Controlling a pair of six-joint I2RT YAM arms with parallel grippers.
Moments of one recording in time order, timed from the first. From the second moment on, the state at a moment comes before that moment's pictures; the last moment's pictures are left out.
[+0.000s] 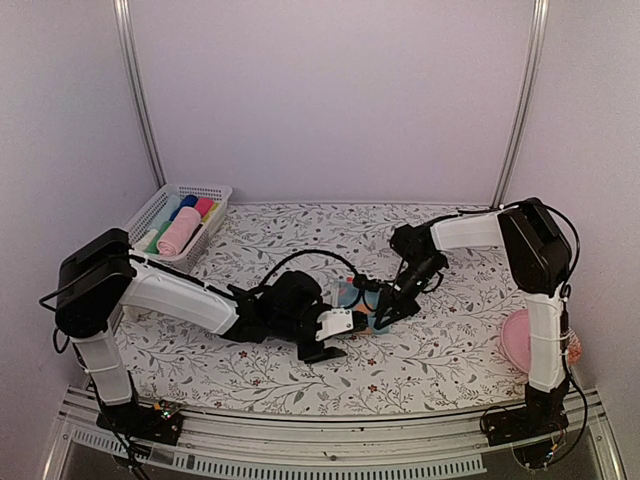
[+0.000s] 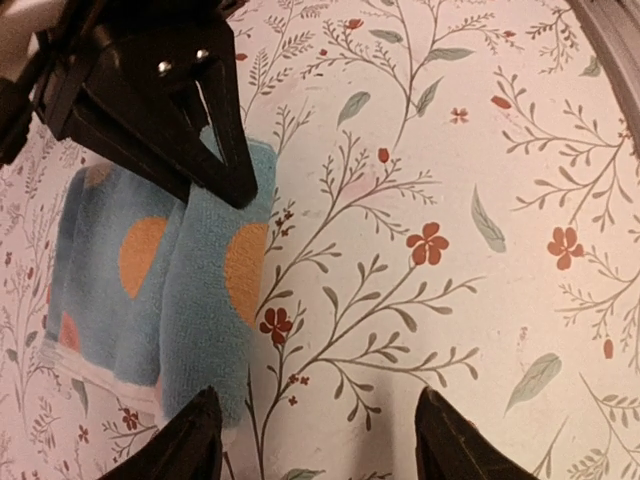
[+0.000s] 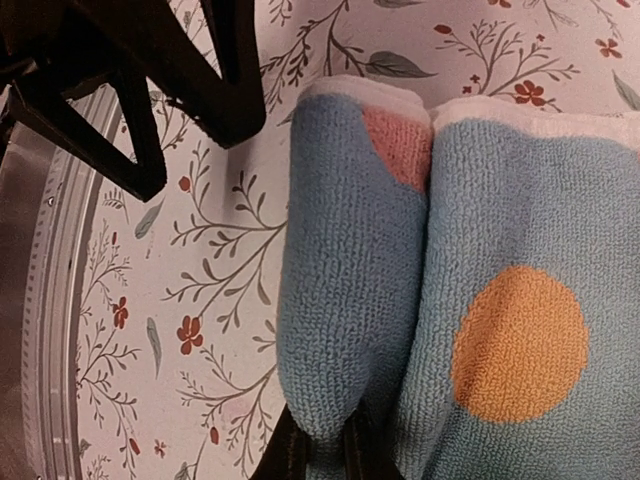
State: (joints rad) left arm -1.05 1.83 0.95 0.12 0.13 0.47; right arm 0.55 2.15 1.46 -0.92 -0.77 -1.01
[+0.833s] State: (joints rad) left arm -1.13 1.94 1.00 0.20 -0.02 0.62; right arm 0.55 2.20 1.50 -1.11 -0.83 -1.07
